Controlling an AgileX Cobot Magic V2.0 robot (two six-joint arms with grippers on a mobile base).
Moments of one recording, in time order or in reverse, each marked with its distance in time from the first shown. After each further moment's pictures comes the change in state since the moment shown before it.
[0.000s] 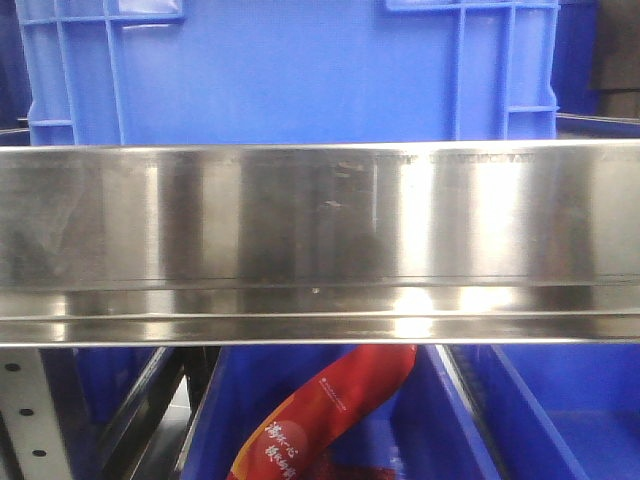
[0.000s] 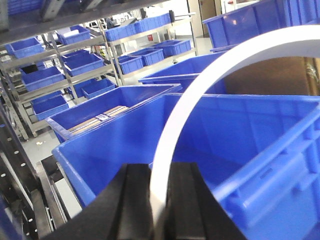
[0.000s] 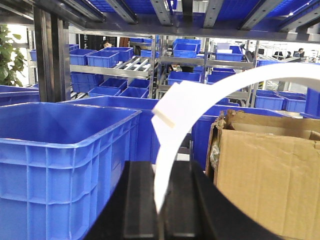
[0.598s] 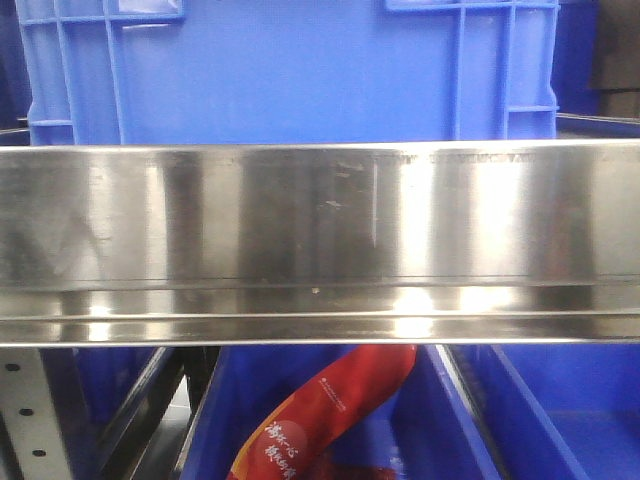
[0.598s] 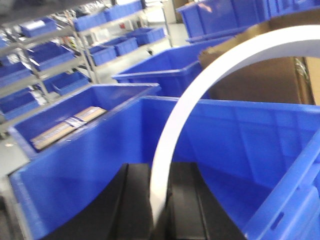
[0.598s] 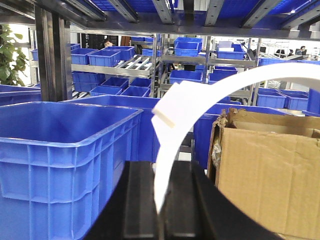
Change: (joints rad) left arm -0.120 0.281 -0.204 0.029 -0.018 0.002; right arm 0.000 0.000 0.000 0.008 0.004 0.000
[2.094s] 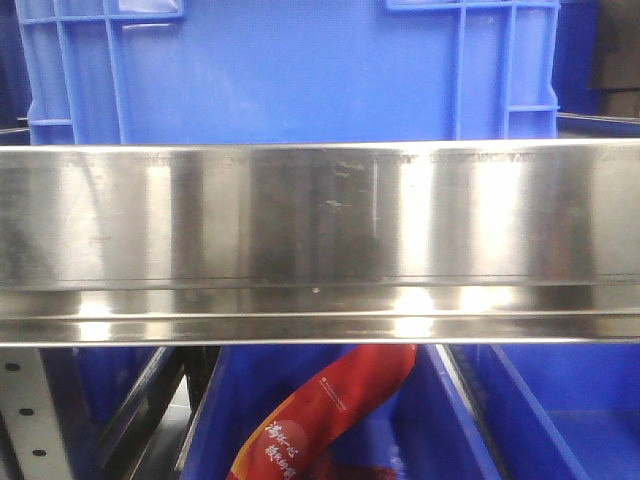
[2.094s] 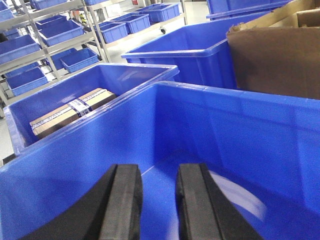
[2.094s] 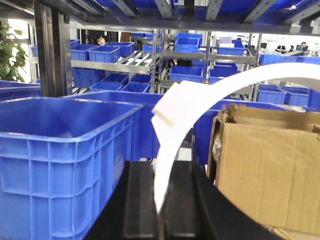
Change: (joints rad) left arm -0.085 0.336 -0.164 -0.005 -0.195 0.000; right arm 0.000 0.000 0.000 0.002 0.020 0.000
